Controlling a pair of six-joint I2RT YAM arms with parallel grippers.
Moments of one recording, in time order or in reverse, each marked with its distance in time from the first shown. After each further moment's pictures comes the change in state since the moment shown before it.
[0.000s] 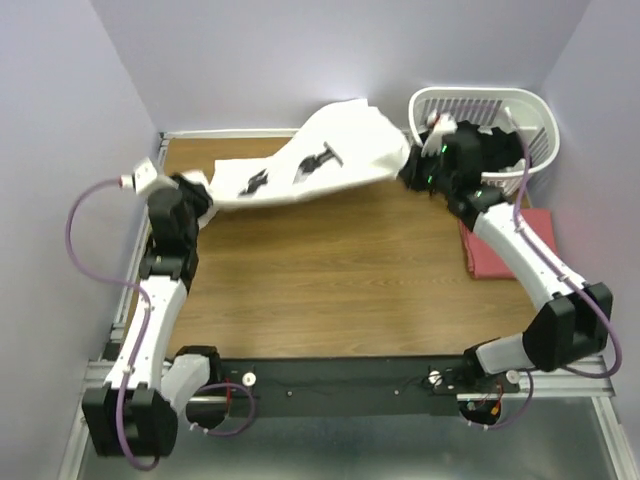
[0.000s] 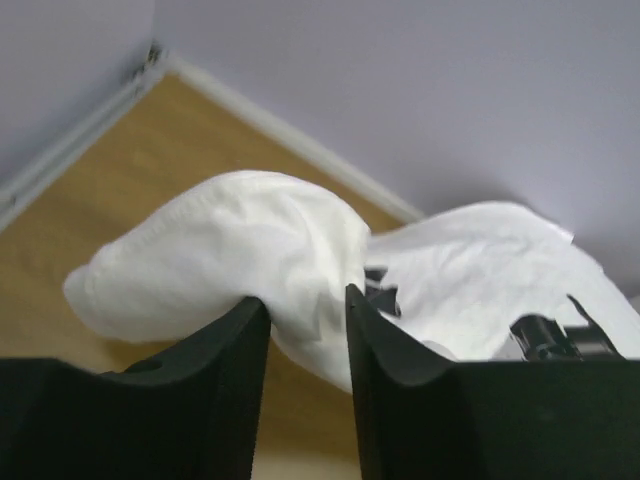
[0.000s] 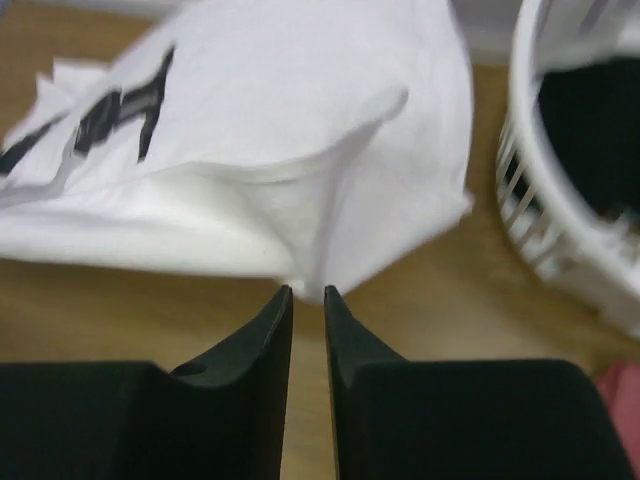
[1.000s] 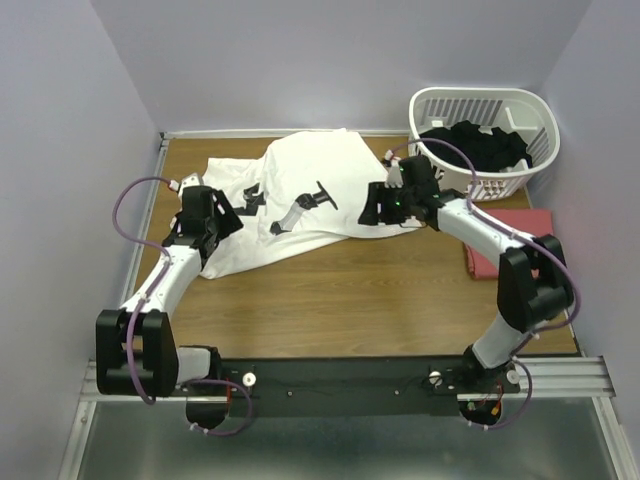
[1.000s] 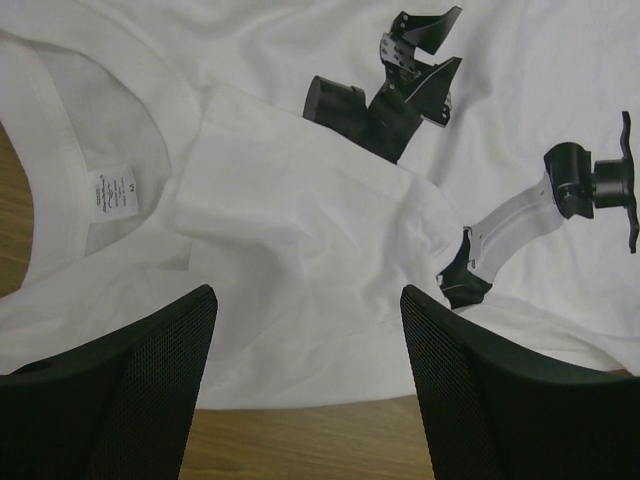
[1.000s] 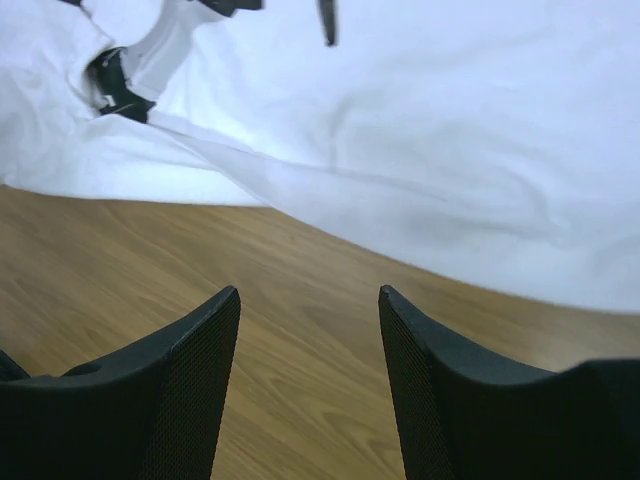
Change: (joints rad) left arm -0.041 0.208 -0.177 -0.193 0.137 0.031; right arm 0.039 0.150 -0.291 -0.029 -0.282 0.187
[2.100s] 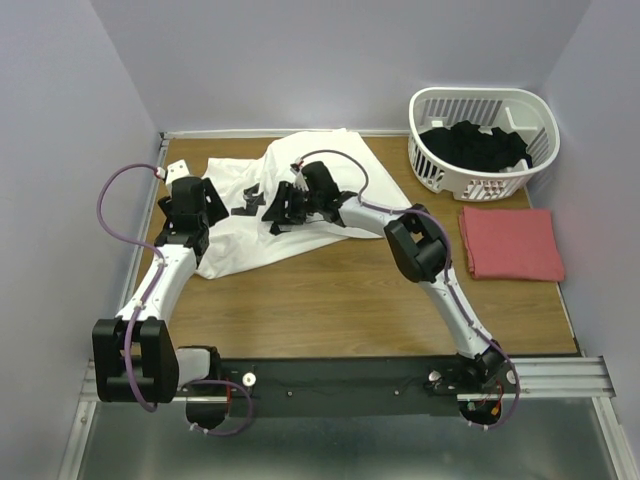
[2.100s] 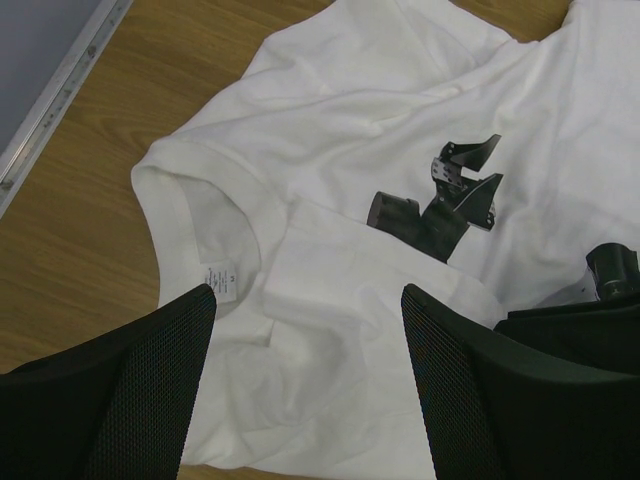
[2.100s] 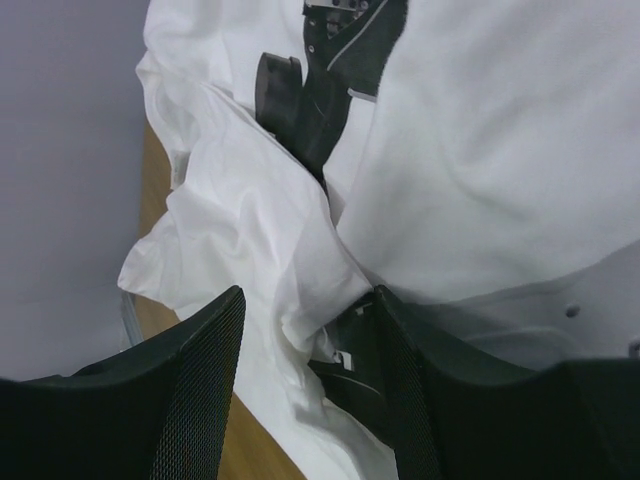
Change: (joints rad) left arm 0.035 -0.013 0.050 0.071 -0.167 0.138; right arm 0.325 0.886 0.779 0.347 -0.202 0.477
